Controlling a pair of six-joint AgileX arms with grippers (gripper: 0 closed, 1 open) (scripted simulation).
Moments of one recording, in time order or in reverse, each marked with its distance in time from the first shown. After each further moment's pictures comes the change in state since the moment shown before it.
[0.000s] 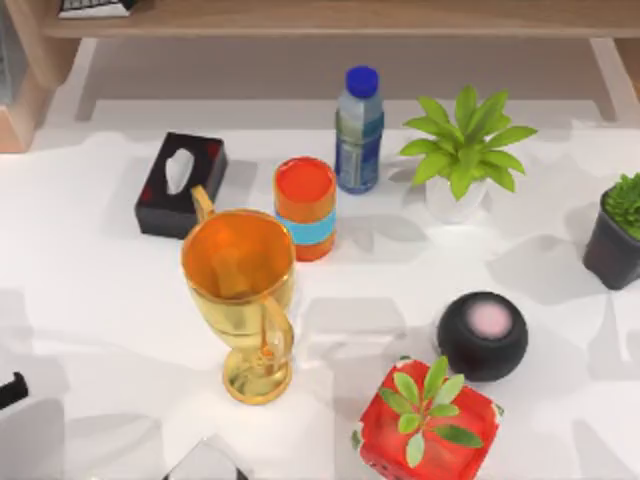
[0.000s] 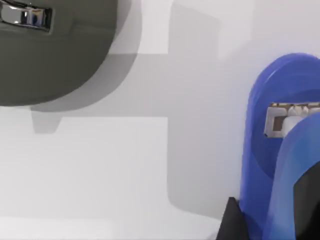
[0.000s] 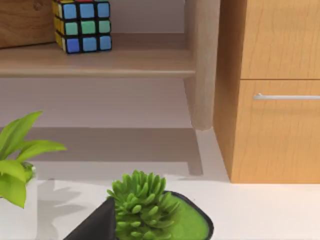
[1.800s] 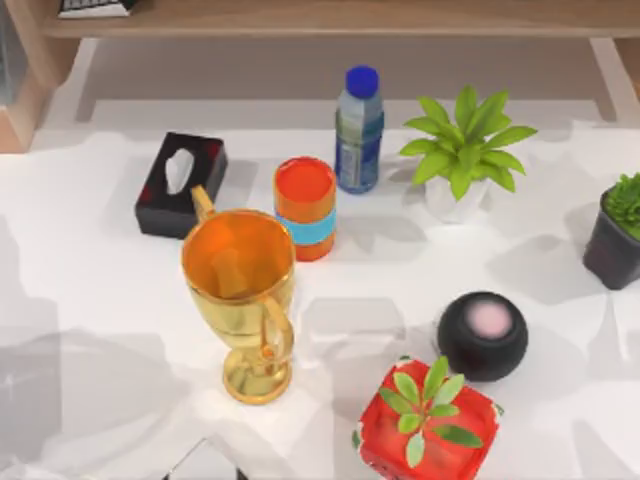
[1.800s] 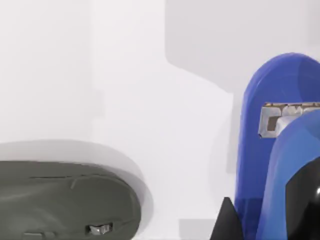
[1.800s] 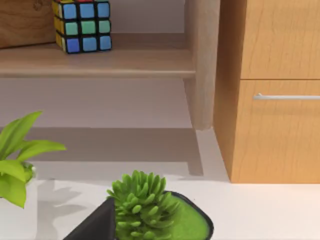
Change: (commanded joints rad) left arm 0.074 0.222 0.425 -0.229 0.007 0.277; right arm 0.000 0.000 0.000 0.000 0.000 0.000
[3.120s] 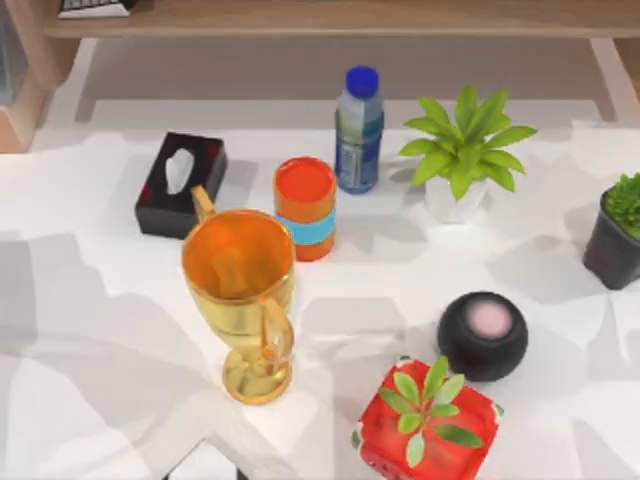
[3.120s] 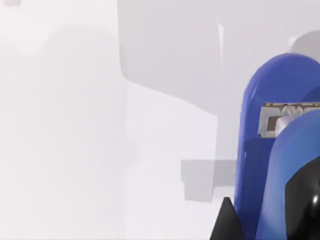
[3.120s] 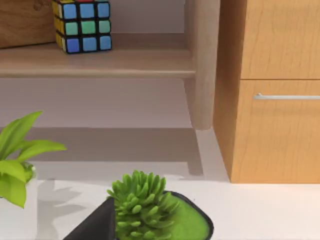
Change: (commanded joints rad) left arm 0.087 0.422 0.476 -0.038 -0.030 0.402; right arm 0.000 0.000 0.000 0.000 0.000 0.000
